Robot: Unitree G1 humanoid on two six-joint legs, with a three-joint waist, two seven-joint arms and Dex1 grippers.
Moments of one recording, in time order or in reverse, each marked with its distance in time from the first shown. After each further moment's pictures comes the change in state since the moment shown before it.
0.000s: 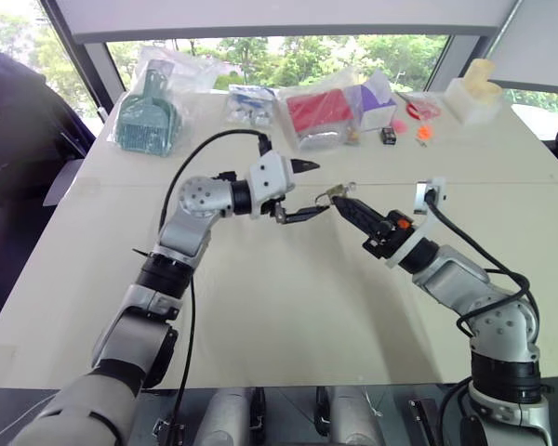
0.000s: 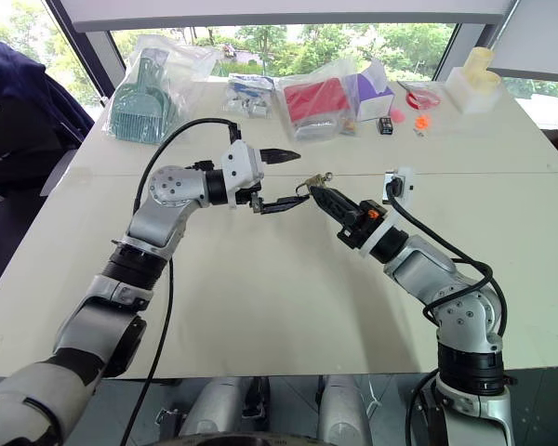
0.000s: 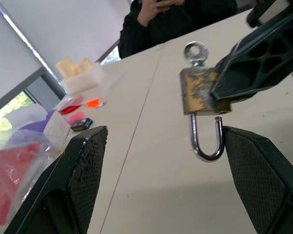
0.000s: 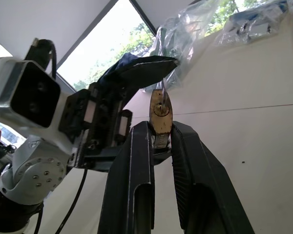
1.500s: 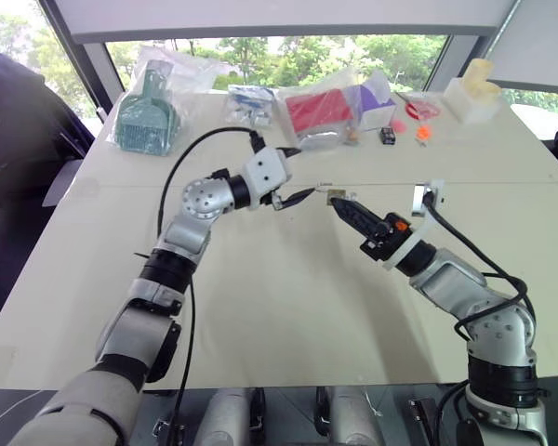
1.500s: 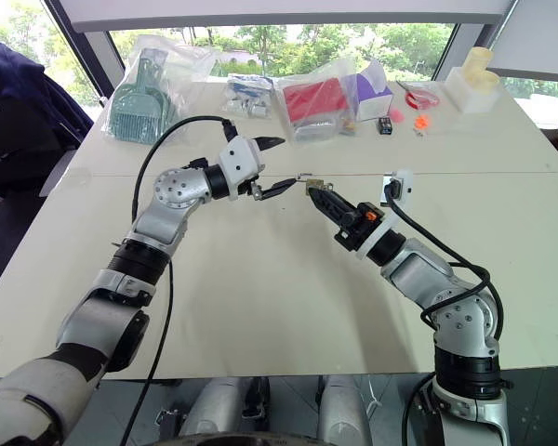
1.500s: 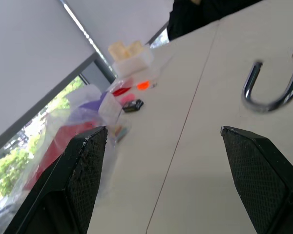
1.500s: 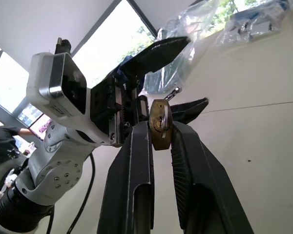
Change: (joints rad) left arm 0.012 0.033 0.011 0.105 0.089 -0.037 0.161; right arm 0.020 0.008 0.001 -0.007 0.010 0.020 -0.061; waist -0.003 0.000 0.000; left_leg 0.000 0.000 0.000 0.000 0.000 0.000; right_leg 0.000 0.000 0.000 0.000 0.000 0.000
